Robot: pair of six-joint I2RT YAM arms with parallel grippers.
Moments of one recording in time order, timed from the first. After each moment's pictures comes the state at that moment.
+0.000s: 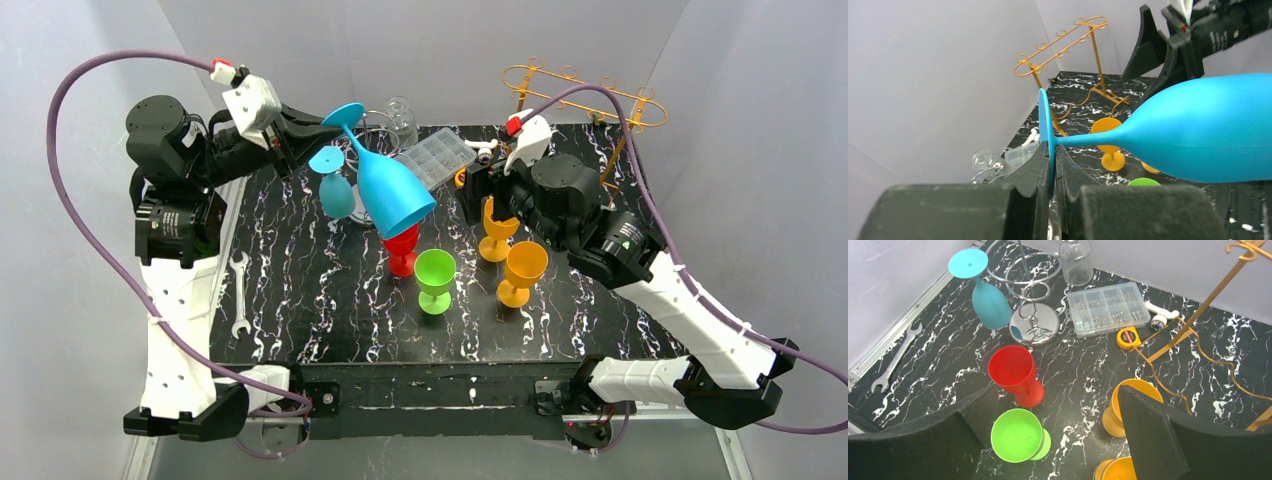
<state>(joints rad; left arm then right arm) -0.09 1.19 1.83 -0.52 0.99 0.16 0.94 1.15 1.51 -0.62 0.37 0.18</state>
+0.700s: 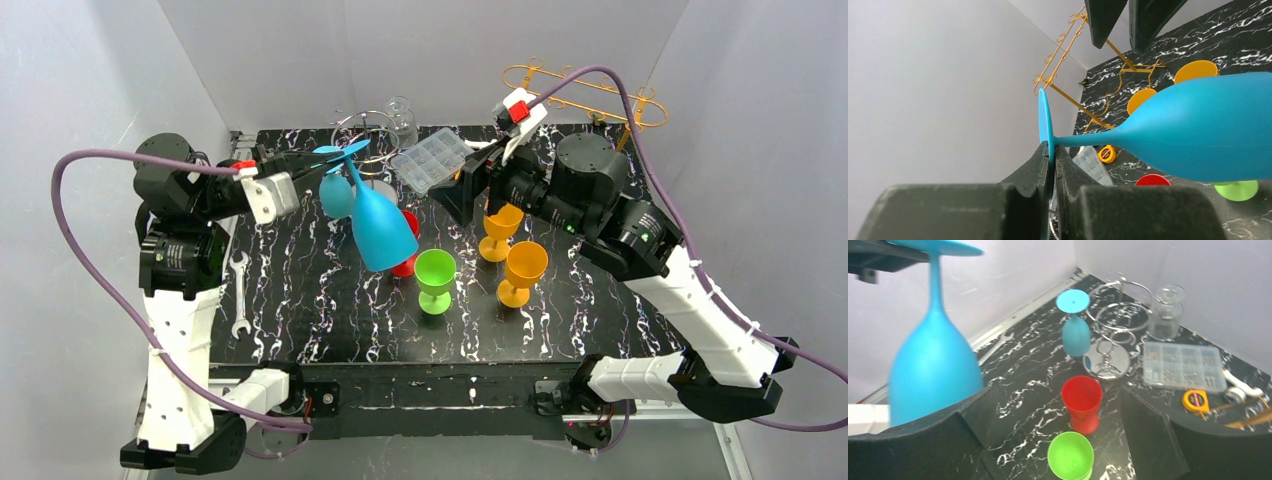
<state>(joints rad) -0.09 1.04 1.62 -0.49 1.13 0.71 0.94 1.20 1.69 -0.59 0.04 0.12</state>
